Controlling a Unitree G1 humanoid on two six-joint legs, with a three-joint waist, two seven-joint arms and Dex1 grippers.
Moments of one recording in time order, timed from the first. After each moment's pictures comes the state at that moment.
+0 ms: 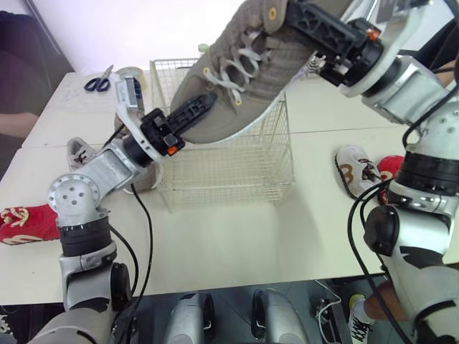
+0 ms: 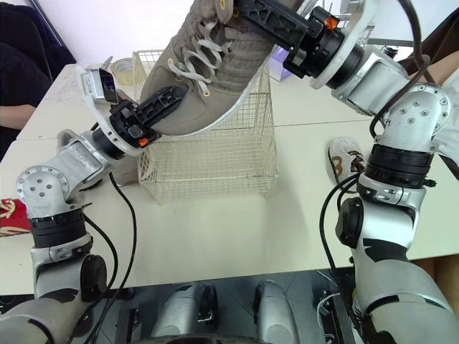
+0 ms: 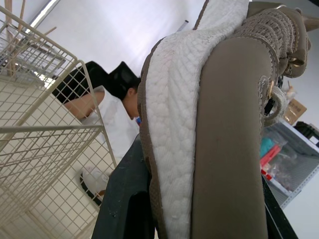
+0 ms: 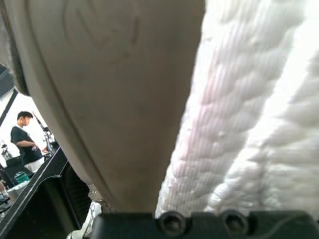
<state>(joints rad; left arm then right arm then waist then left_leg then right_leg) -0.68 0.37 0.34 -0.12 -1.48 1.02 -0.33 -1.12 -0.51 -0.33 0.12 1.16 1.05 0.60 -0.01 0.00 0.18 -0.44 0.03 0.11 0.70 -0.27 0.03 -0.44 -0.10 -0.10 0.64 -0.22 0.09</state>
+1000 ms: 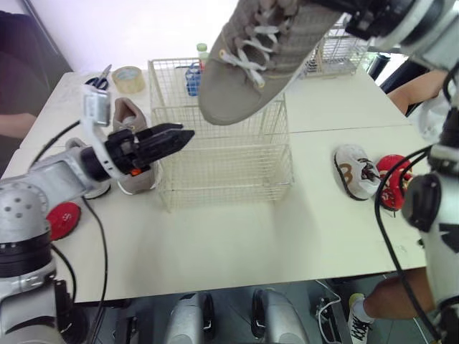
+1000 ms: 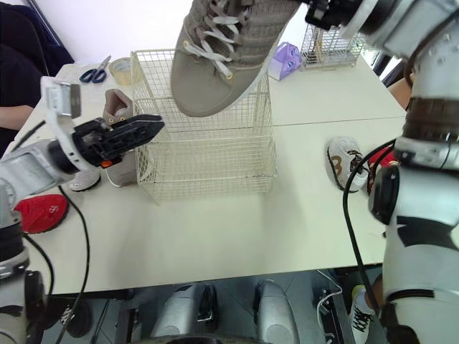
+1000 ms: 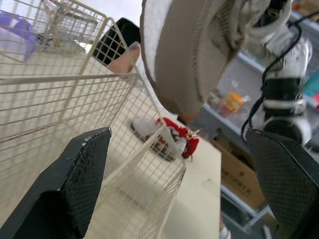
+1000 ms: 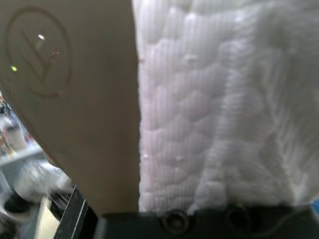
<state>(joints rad) -0.53 0.78 0.35 -0.22 -1.41 1.04 -0.55 -1.47 -0.73 -0.06 0.46 0.76 0.82 1.04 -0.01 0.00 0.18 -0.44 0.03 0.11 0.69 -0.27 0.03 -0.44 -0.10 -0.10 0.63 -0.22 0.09</state>
